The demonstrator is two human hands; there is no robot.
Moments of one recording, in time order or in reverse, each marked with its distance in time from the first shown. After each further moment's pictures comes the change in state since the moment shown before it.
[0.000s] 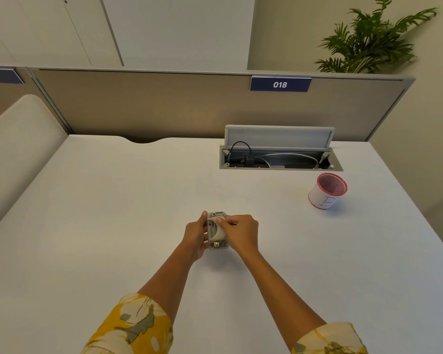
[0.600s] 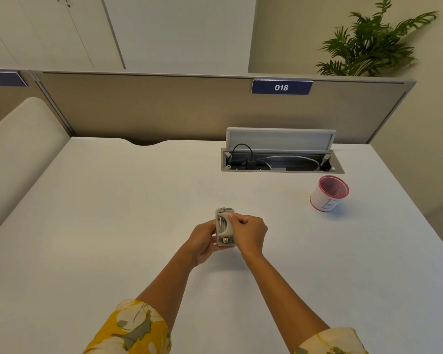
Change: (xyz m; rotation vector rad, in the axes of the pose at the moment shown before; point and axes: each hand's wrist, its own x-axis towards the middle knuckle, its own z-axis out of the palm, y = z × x) left_hand -0.006 -0.001 0.003 0.062 -0.345 0.057; right_hand 0.000 -0.004 -0.003 0.142 0.172 0.092
